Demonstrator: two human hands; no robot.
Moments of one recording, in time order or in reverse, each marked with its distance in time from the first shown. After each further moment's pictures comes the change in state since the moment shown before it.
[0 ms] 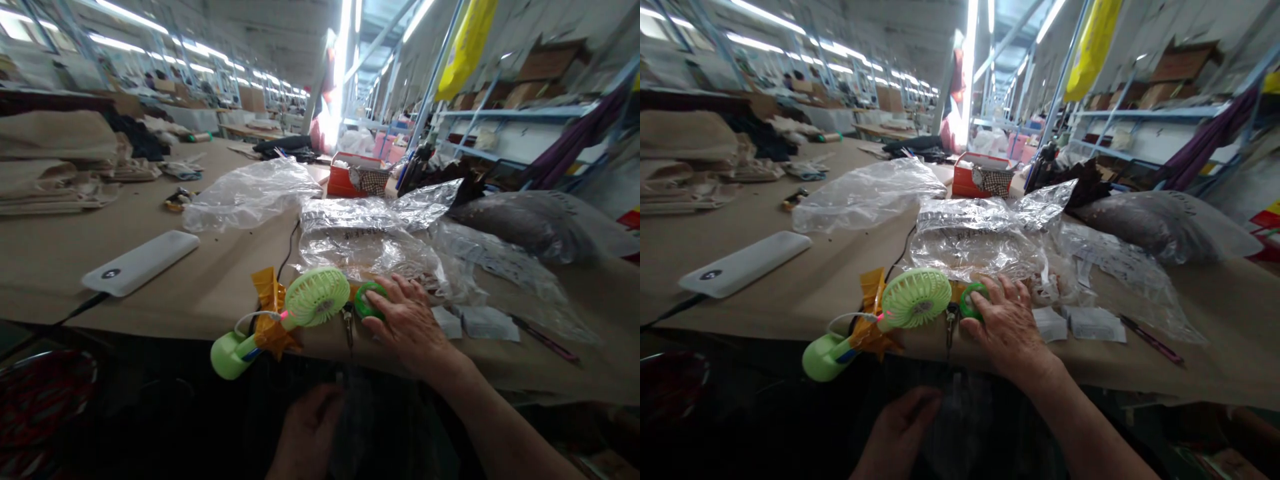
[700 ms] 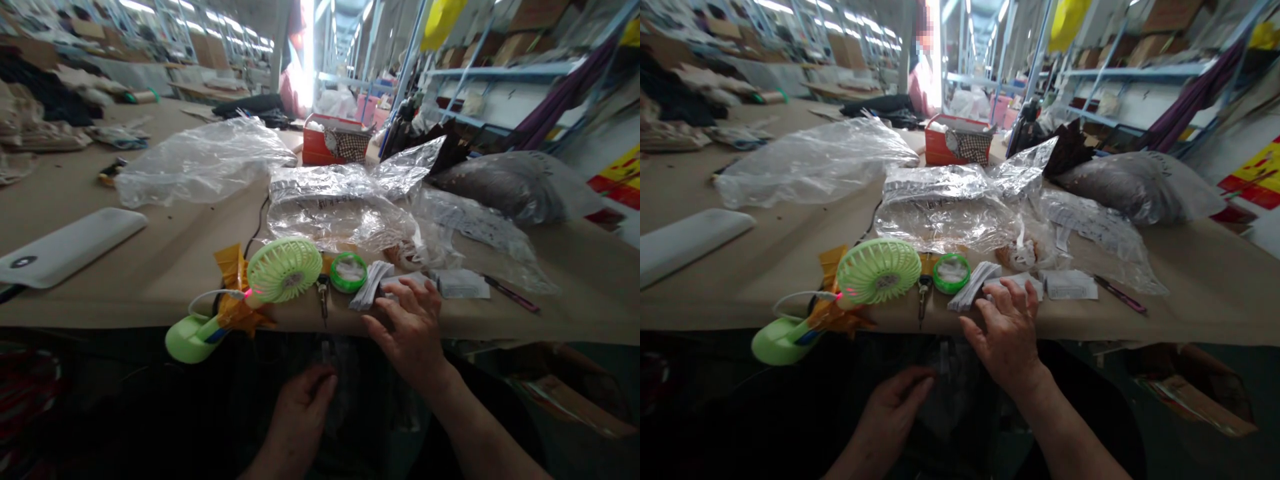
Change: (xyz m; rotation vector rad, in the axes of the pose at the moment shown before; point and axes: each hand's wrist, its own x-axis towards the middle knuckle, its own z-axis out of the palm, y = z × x) left_hand 0.000 -0.024 0.020 0.070 -0.057 -0.047; right_hand -0.069 0.002 0.018 0.003 0.305 0.169
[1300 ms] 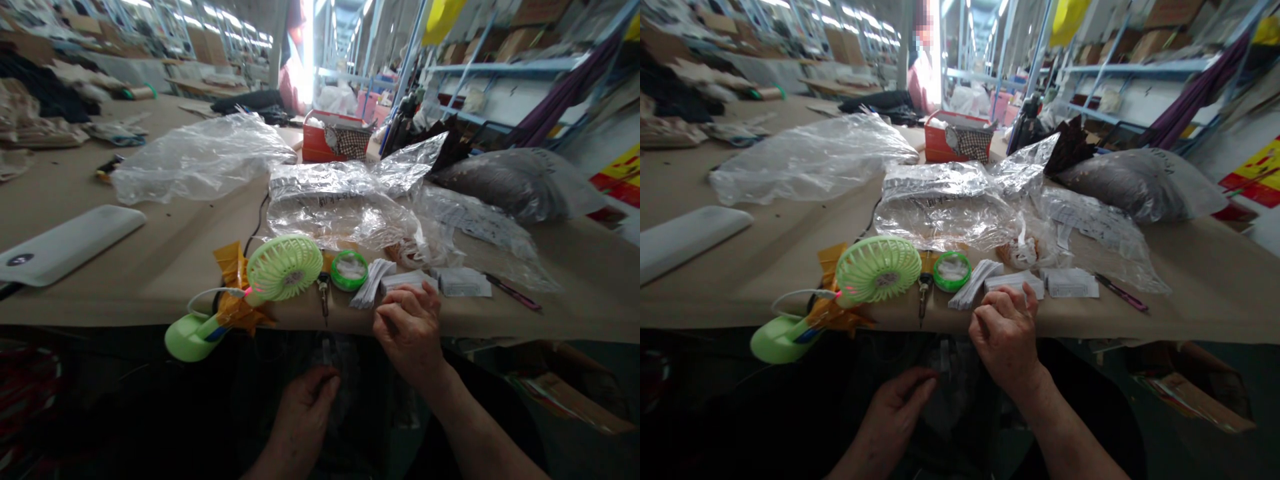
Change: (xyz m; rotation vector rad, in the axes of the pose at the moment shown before) left_hand -0.002 -0.003 0.002 0.032 -0.024 0.013; right_hand -0.002 -0.002 0.004 0.116 0.095 0.002
